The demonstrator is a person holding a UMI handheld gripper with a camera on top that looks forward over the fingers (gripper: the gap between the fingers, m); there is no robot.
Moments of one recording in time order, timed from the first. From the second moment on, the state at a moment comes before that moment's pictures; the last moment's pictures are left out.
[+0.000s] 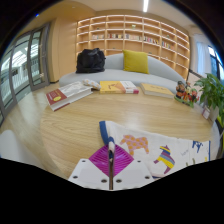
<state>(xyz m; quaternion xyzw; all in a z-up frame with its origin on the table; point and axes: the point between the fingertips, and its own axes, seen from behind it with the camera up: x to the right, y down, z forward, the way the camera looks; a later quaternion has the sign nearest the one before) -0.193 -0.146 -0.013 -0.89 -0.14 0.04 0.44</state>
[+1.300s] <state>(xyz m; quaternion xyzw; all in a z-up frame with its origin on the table) 0.126 -0.282 0.135 -0.86 -0.03 0.03 0.50</state>
